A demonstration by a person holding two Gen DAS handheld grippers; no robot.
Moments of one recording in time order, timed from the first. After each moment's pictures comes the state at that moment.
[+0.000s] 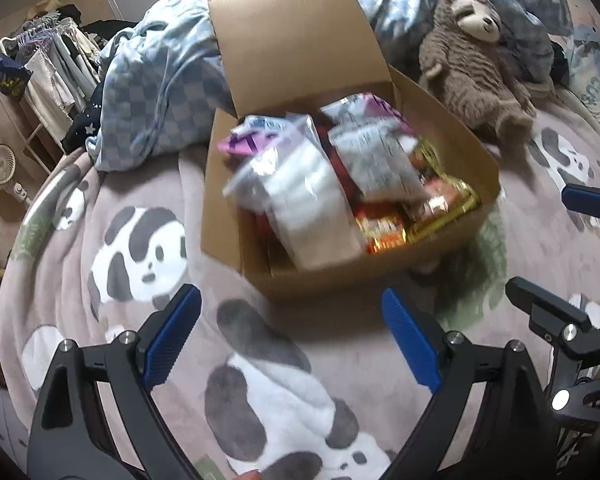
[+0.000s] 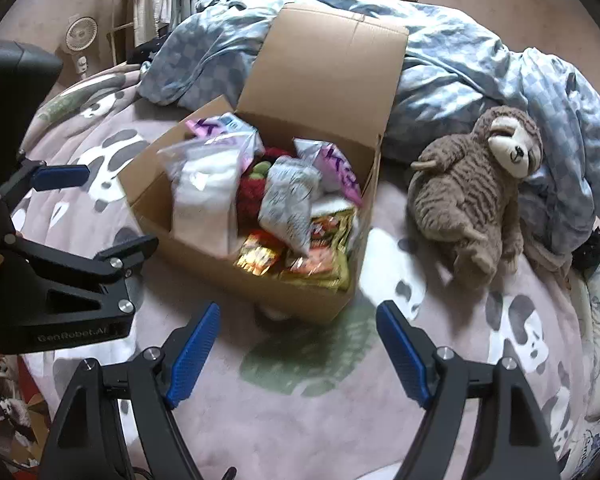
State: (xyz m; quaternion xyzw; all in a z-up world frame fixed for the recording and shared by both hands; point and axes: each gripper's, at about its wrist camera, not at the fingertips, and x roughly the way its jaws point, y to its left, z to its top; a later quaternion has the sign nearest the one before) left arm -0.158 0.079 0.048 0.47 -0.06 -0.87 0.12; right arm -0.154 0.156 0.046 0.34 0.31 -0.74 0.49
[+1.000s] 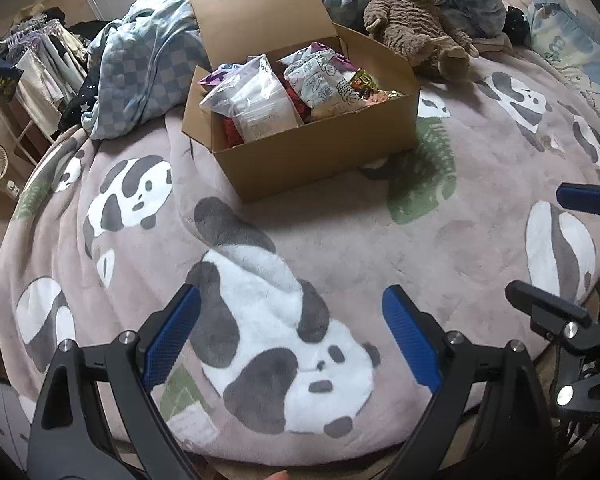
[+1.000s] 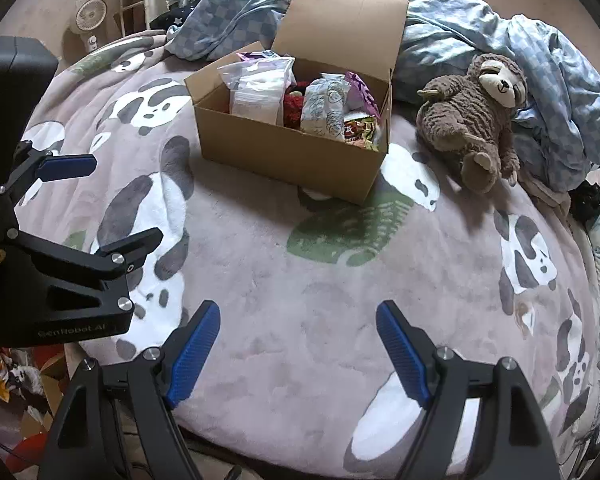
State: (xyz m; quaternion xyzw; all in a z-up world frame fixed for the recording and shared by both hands) left arm -0.050 0.119 0.032 0.49 -0.07 -0.86 0.09; right arm -0.080 0.256 0.022 0.38 0.32 -0.72 0.48
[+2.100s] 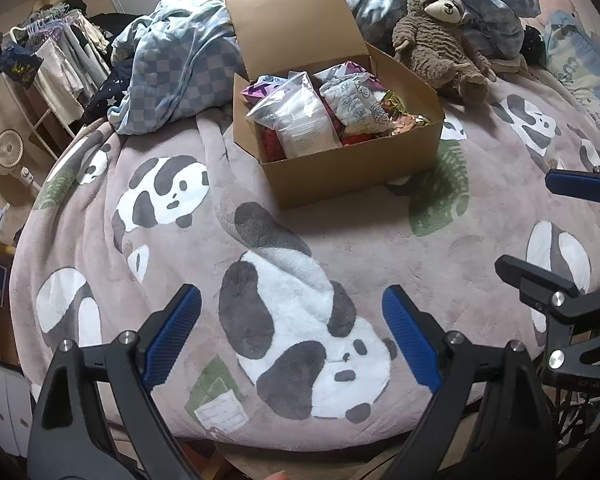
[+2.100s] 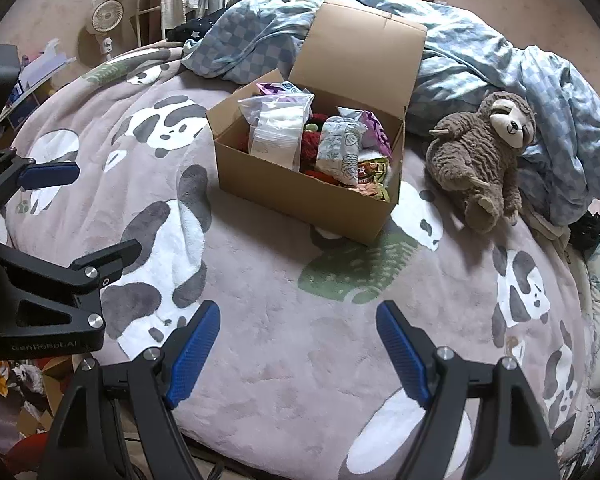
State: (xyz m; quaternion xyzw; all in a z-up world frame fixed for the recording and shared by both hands) left arm -0.038 0.095 0.069 0.49 -0.05 -0.86 0.13; right arm -0.073 0.230 0.055 0.35 0.33 -0.72 0.51
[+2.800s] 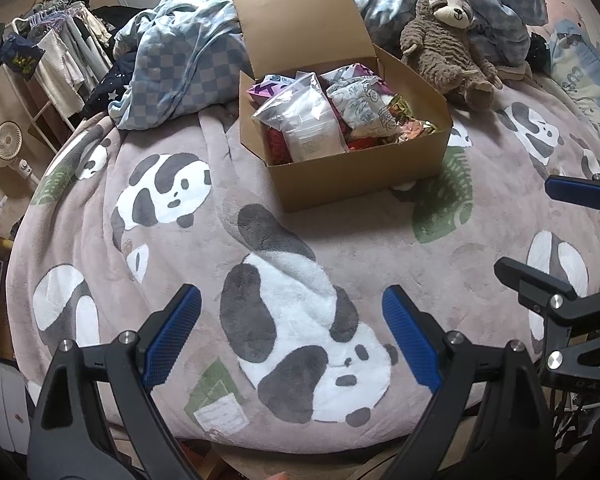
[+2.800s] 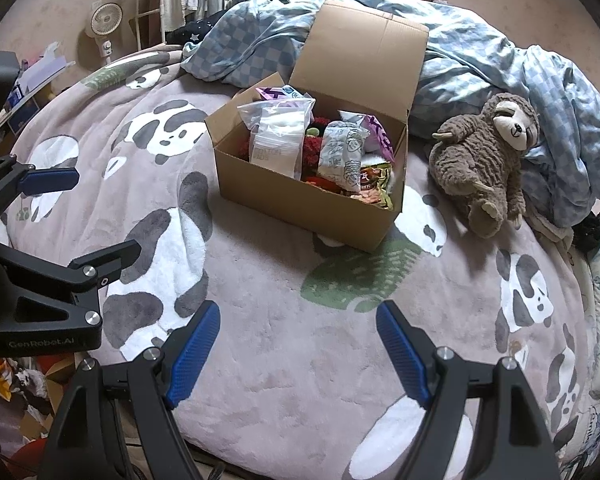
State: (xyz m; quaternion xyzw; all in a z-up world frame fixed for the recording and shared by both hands) left arm -0.045 0.086 0.071 0.49 -0.04 -0.86 0.13; right arm -0.075 0.219 0.058 0.36 0.32 -0.71 0.51
